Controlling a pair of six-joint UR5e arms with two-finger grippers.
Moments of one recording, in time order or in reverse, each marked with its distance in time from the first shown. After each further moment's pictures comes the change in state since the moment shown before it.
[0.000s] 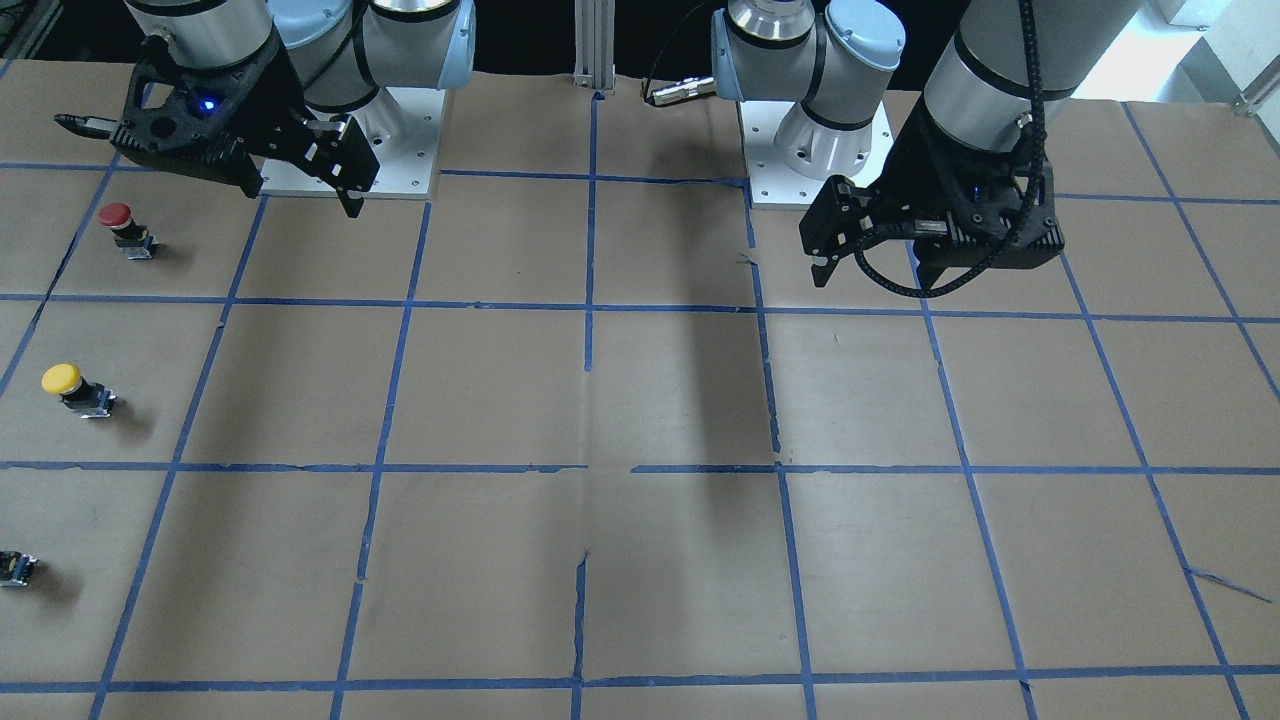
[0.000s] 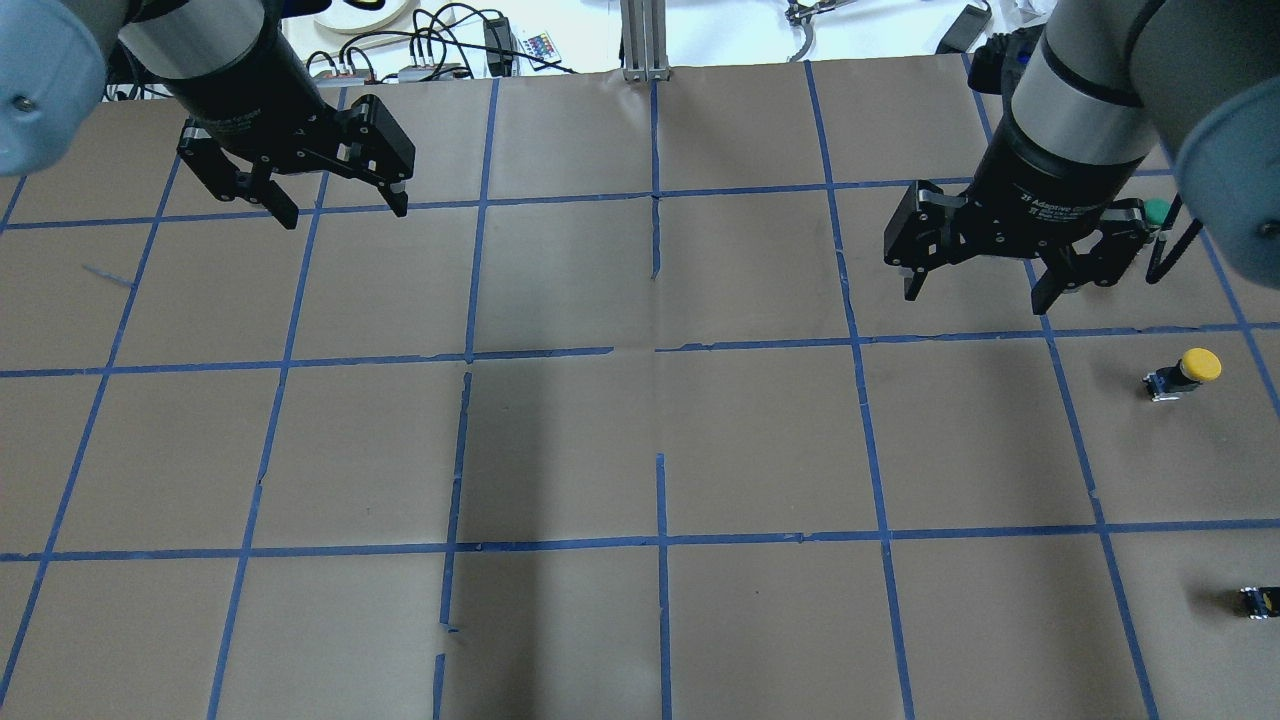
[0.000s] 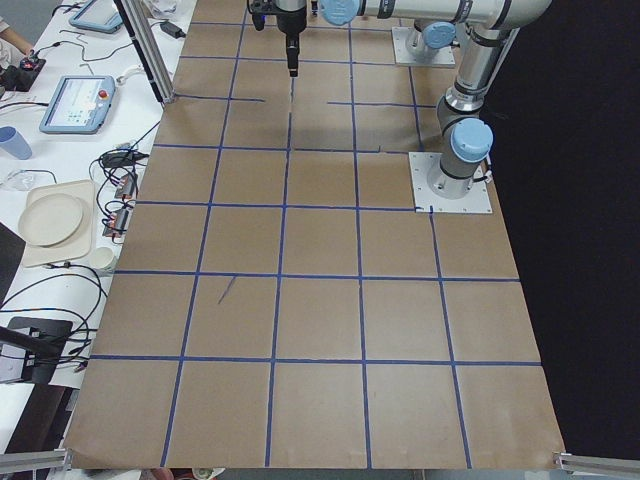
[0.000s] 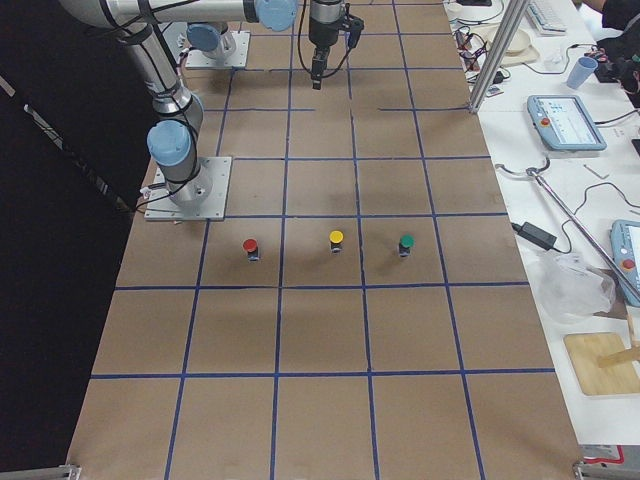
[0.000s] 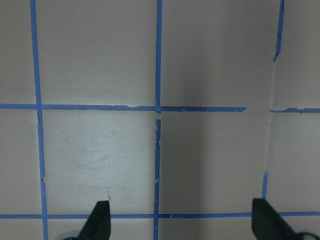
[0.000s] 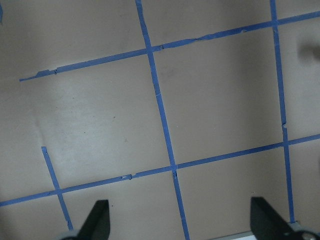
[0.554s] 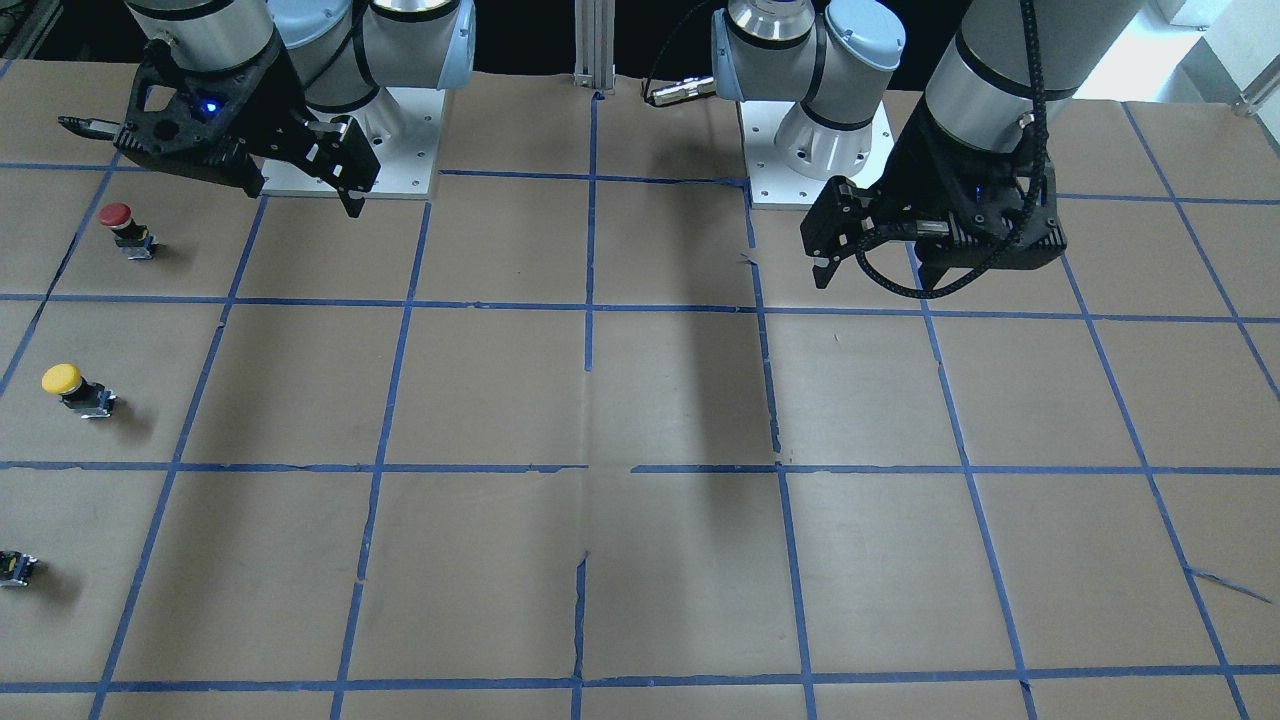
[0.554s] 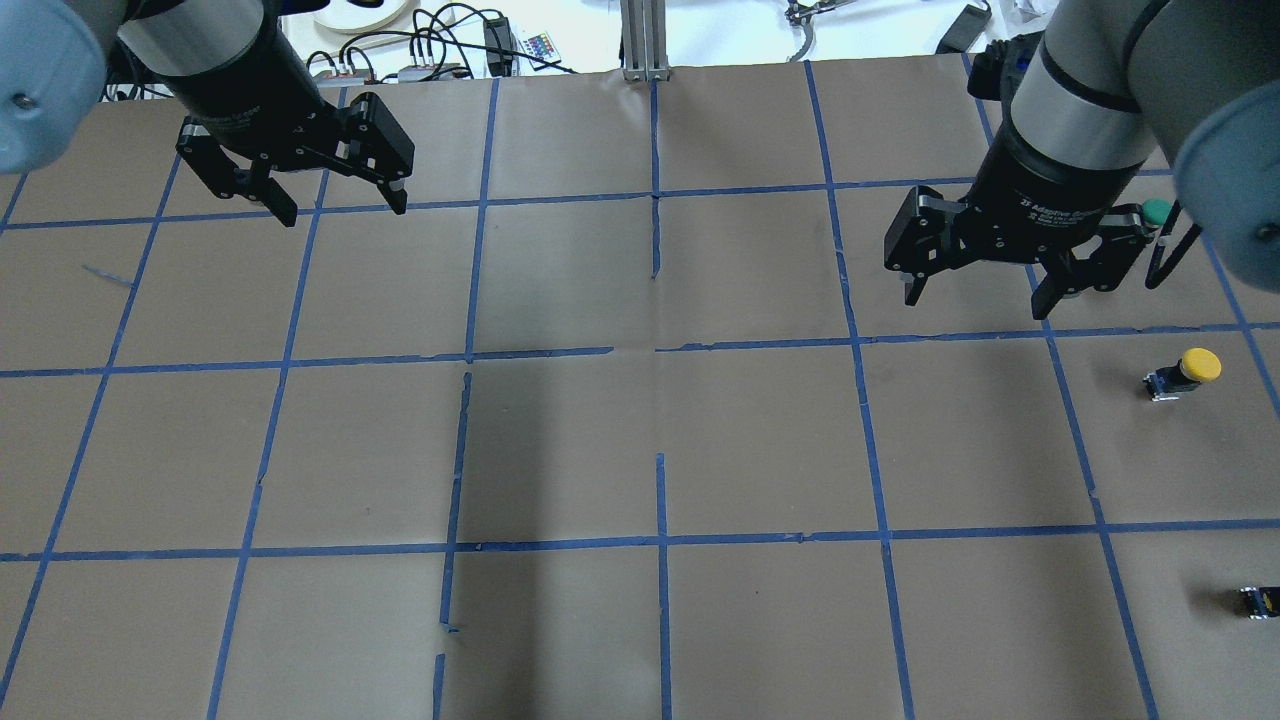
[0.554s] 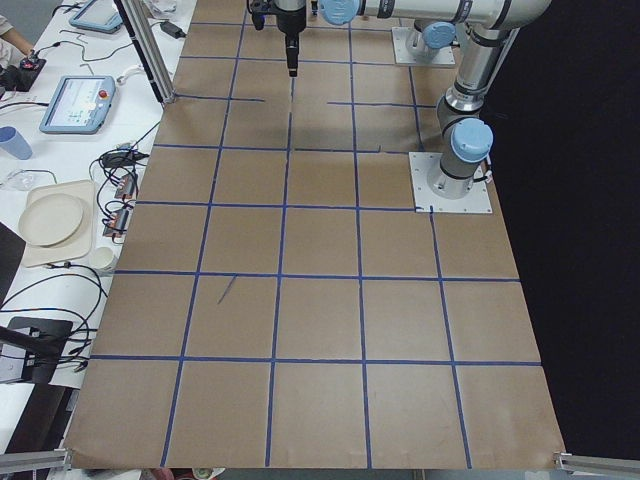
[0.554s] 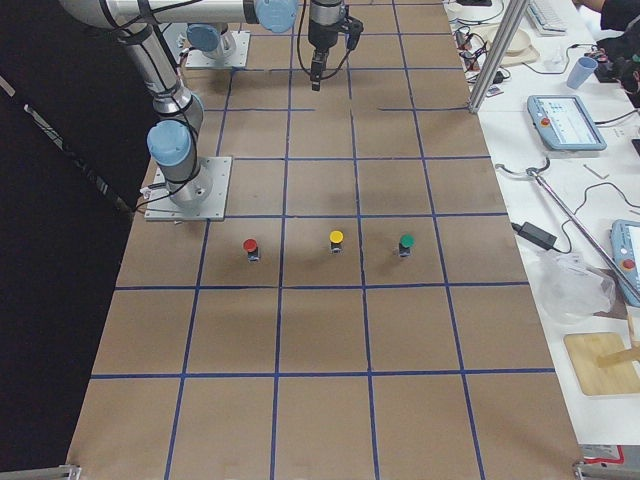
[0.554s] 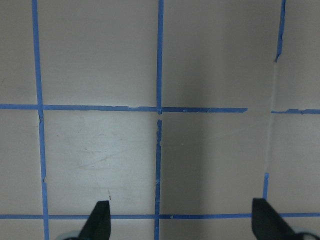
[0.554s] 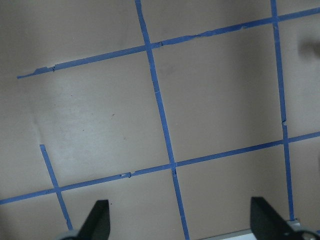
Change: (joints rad) left arm 0.000 -0.002 0.002 0.004 0.000 0.002; right arm -0.001 -0.004 0.004 0.004 0.000 0.000
